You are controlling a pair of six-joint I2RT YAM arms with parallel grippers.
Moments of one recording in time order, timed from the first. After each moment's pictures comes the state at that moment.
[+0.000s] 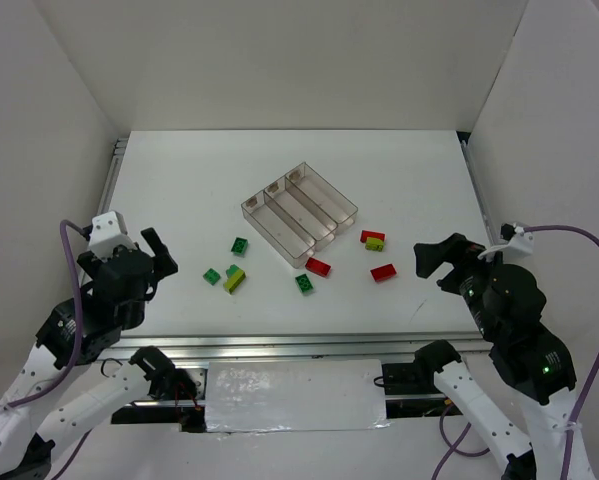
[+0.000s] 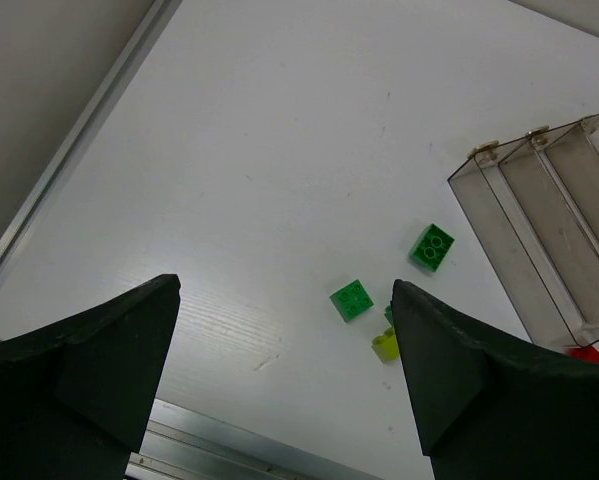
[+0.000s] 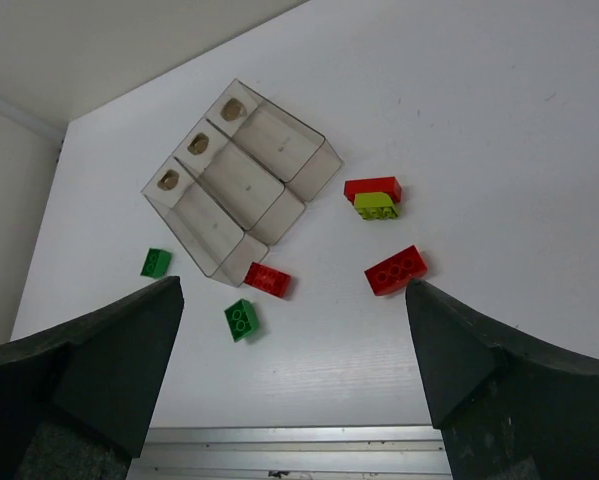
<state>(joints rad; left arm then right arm) -0.64 0.58 0.98 -0.96 -0.86 -0.62 0.37 0.42 1.05 -0.88 0.29 0.56</state>
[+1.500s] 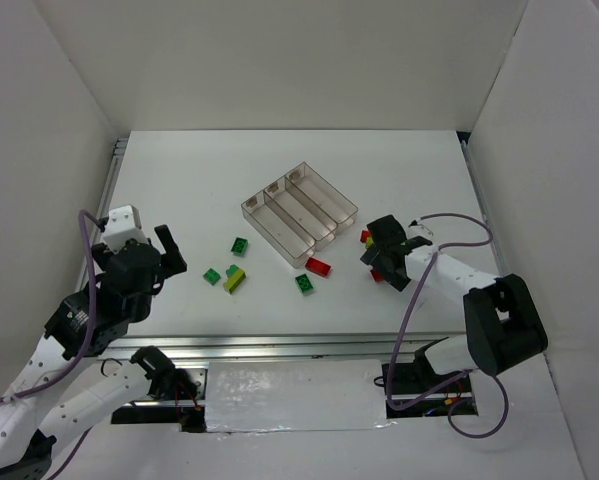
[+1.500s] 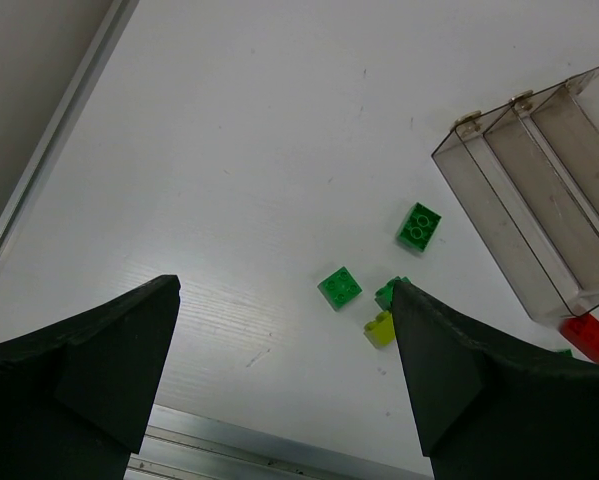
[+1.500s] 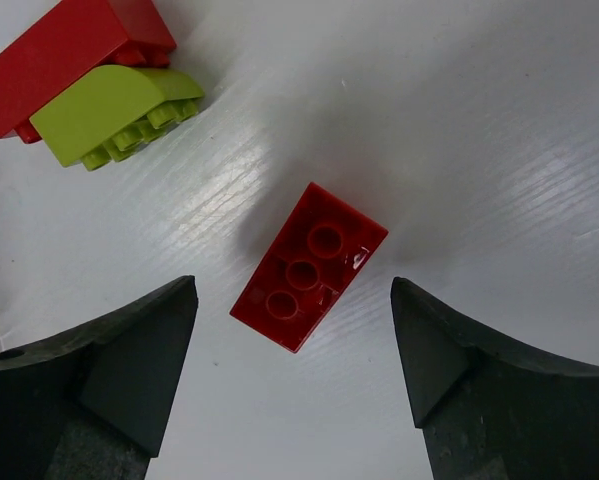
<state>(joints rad) -0.64 0.63 0.98 -0.91 -0.79 -0.57 0.37 1.38 0.72 -0.50 0.38 1.07</state>
